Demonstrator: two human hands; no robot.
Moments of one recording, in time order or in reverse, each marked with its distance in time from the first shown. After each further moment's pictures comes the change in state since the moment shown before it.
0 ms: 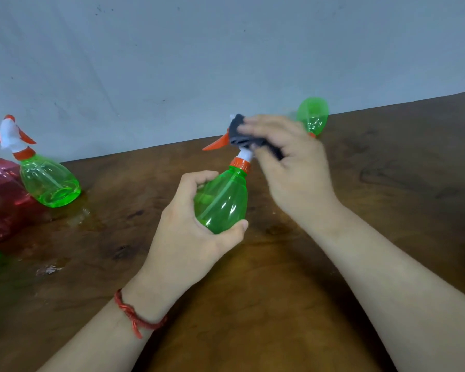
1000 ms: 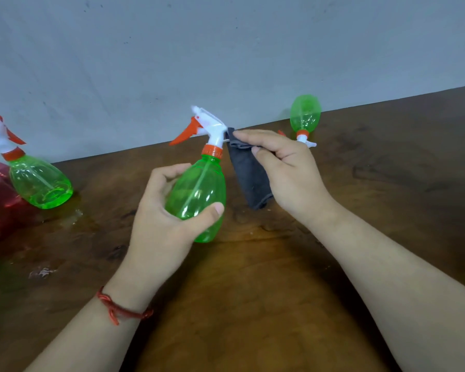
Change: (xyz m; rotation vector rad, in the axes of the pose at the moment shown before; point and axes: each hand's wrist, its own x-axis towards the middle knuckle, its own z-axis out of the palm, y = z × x) left_hand 0.006 -0.009 -0.013 -0.271 0.068 -0.067; right_hand -0.007 0.014 0.000 0.397 -0.133 0.350
